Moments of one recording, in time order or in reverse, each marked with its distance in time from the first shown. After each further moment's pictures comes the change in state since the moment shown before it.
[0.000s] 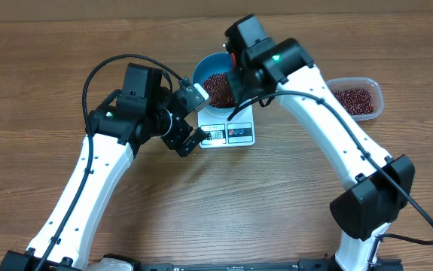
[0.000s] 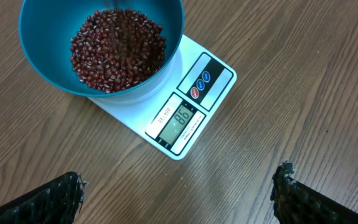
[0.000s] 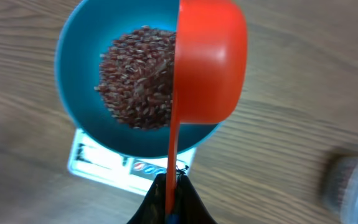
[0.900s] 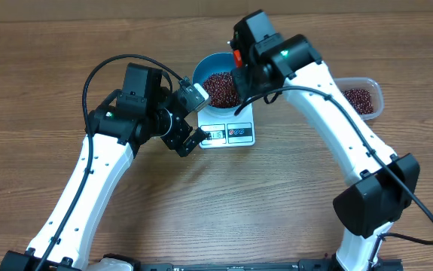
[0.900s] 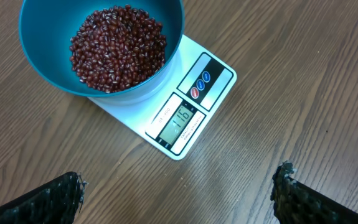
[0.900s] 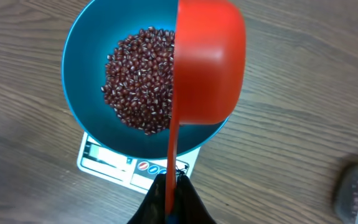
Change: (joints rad) left arm 0.000 0.000 0.000 0.000 0.000 0.000; right arm -0.085 -0.004 0.000 0.006 -0.166 -0.046
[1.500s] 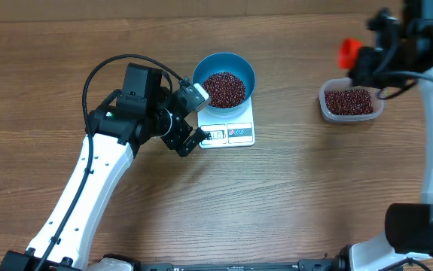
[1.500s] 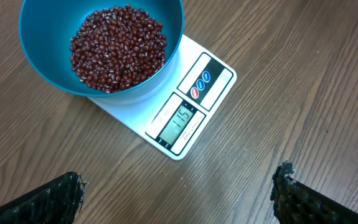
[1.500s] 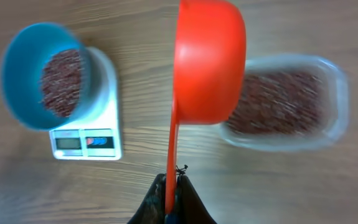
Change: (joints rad) left arm 0.000 0.000 0.000 0.000 0.000 0.000; right arm -0.588 -0.208 0.004 -0.253 -0.251 -0.107
